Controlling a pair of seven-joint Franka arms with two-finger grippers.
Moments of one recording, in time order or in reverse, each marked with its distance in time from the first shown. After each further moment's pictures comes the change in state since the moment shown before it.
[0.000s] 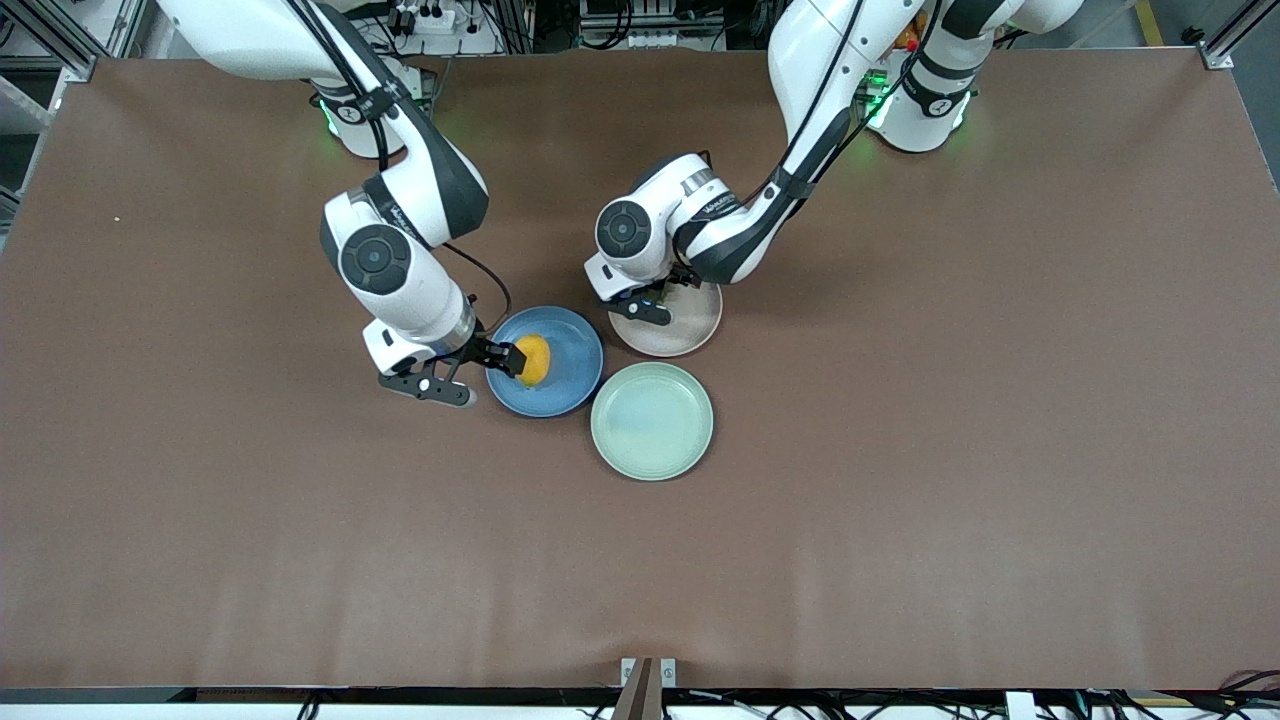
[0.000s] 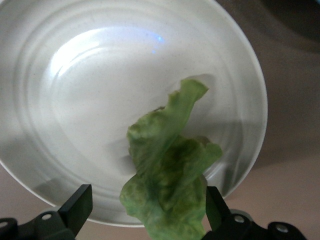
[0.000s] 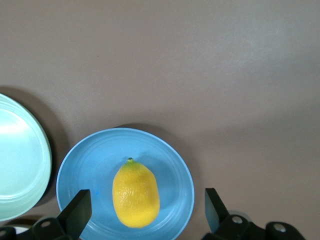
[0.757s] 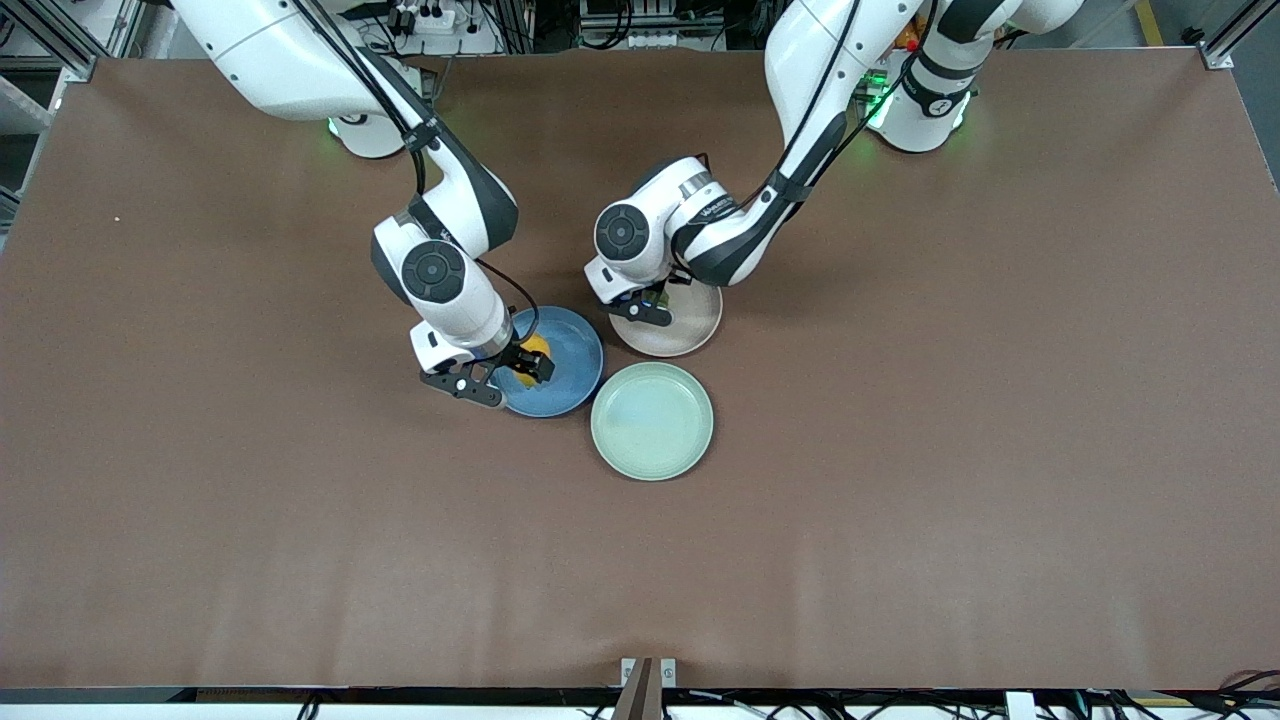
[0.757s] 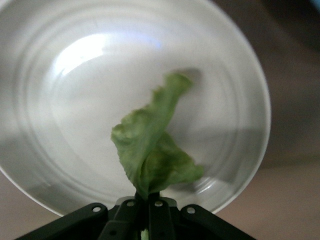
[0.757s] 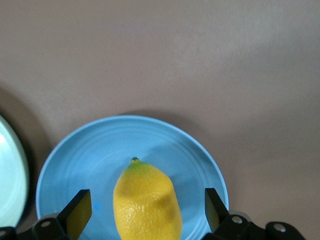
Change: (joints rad) left arm -0.004 0.012 0.013 0.029 0.000 0.002 -0.025; right arm 0.031 0.104 0.019 -0.055 -0.079 0.149 0.187
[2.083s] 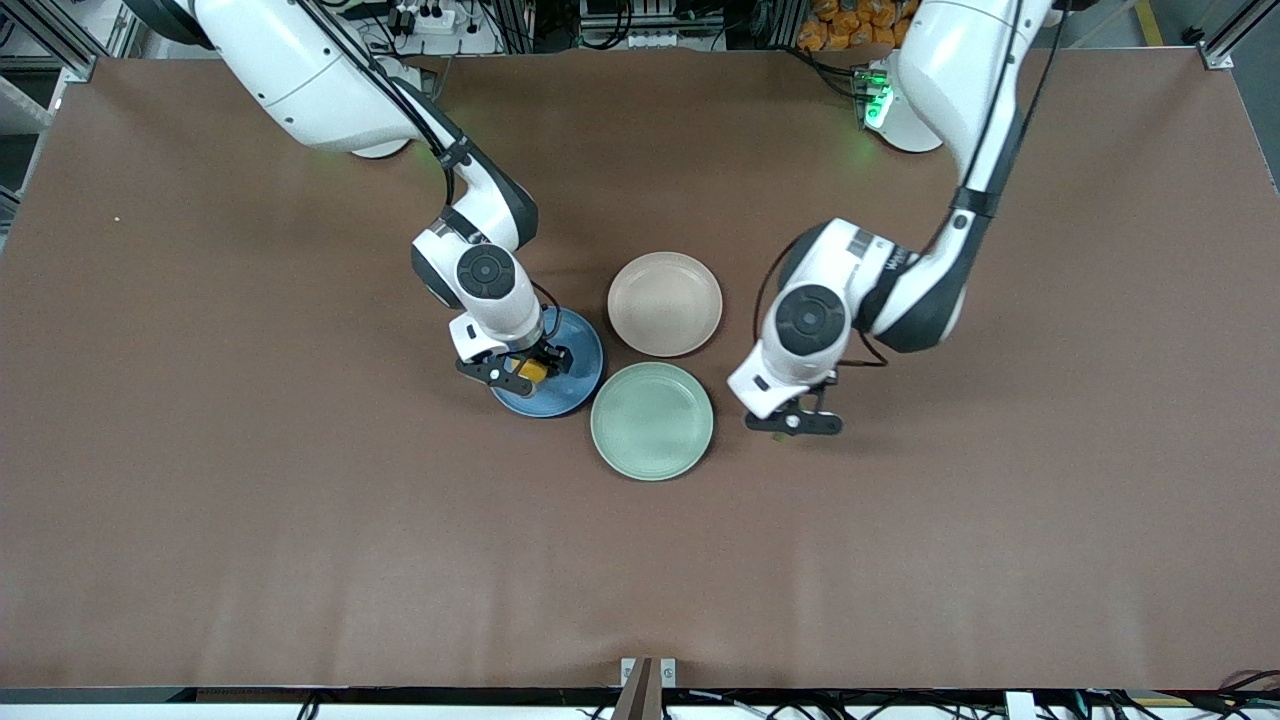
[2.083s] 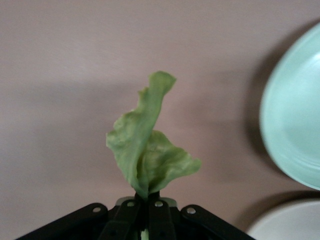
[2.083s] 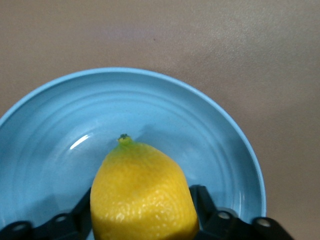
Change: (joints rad) left arm 0.236 -0.138 0.216 0.021 0.076 -0.037 0.215; right arm 0.034 0.102 0.017 -0.010 -0.163 0.065 0.192
